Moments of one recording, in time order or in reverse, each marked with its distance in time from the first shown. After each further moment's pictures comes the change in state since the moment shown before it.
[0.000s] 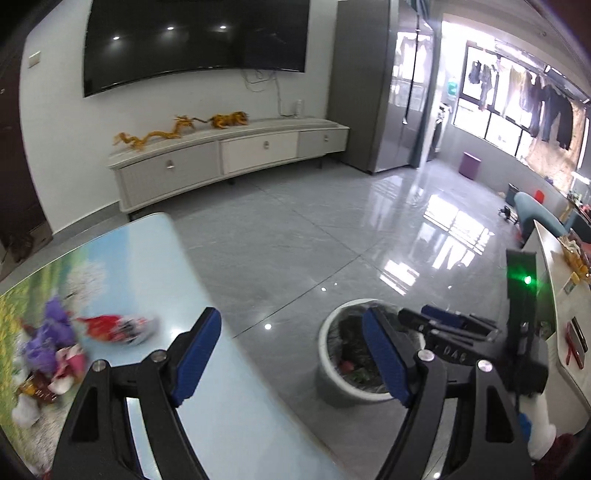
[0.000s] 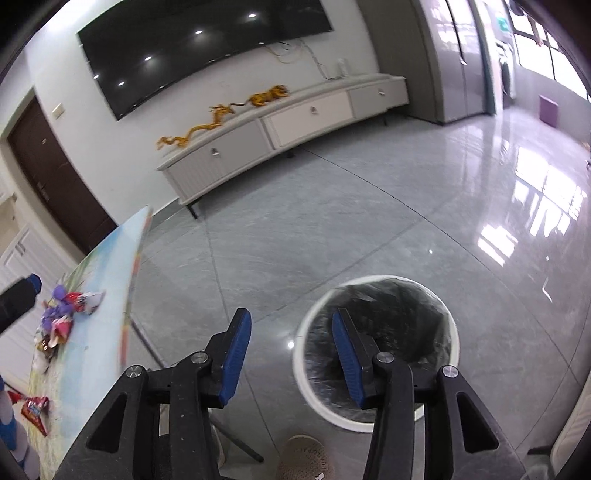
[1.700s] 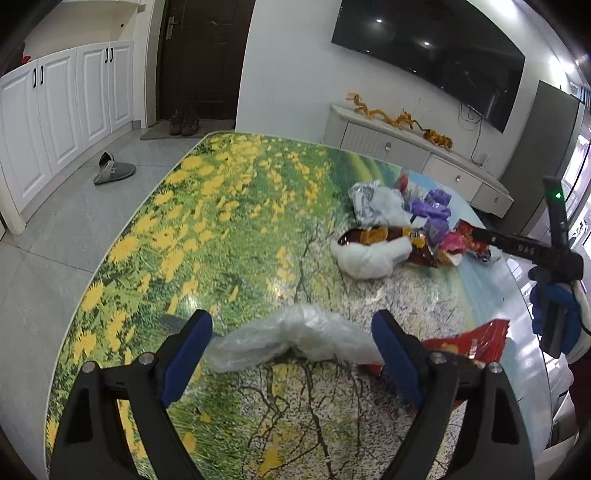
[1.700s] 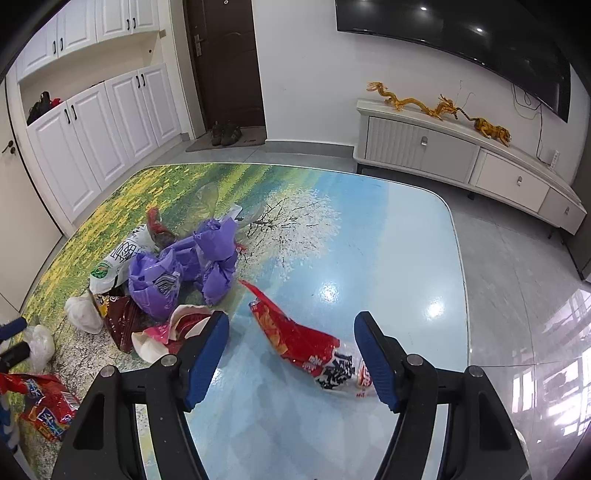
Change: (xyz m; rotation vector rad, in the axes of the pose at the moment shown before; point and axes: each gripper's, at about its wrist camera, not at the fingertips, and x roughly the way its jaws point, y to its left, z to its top) left arm -0.145 0.295 -0.207 -0.544 0.000 0.413; right arm 0.130 0.335 -0.007 -0.681 0.159 0.282
